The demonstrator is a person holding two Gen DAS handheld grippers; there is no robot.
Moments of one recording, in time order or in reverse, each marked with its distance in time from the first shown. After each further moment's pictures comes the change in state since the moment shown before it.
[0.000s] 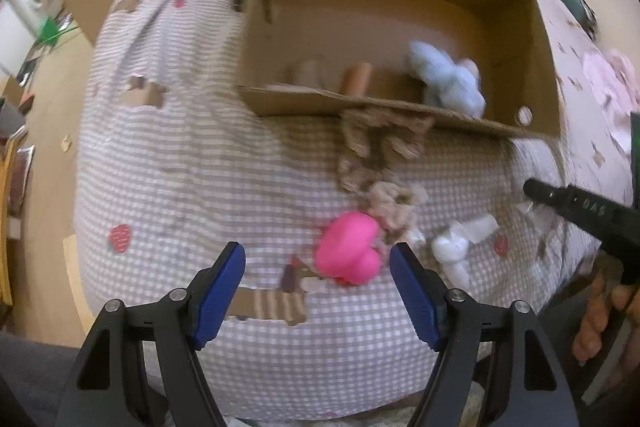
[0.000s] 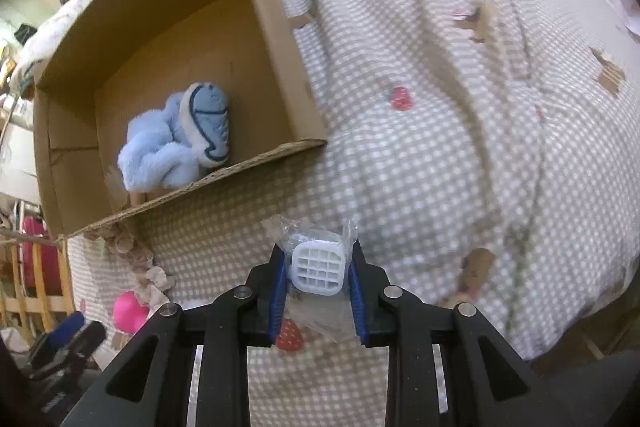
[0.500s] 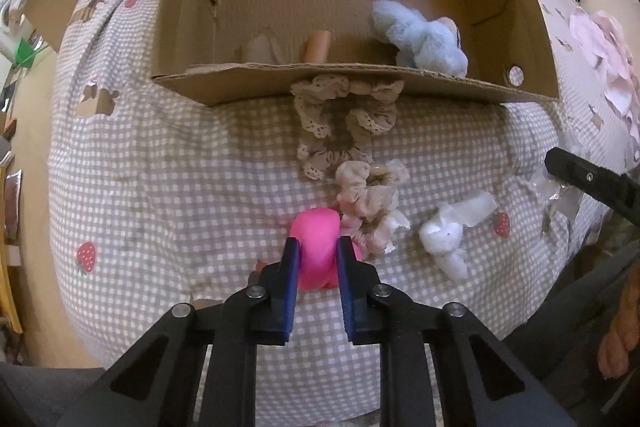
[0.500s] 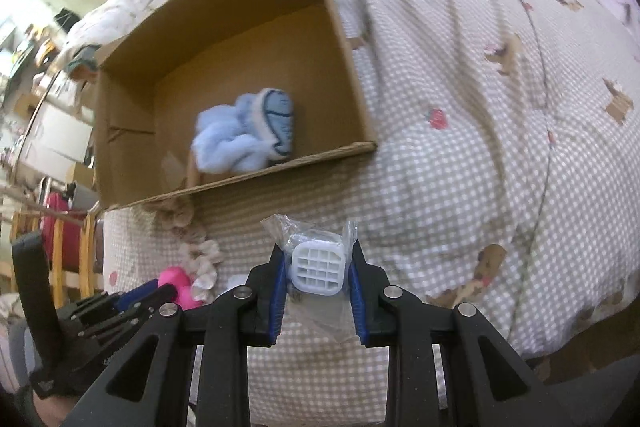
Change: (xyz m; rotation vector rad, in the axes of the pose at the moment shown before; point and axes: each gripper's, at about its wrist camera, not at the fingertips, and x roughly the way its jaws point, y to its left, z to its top) left arm 0.022 -0.020 0.005 0.081 0.055 -0.008; right arm -0.046 0.019 -0.040 -0.120 -0.057 0.105
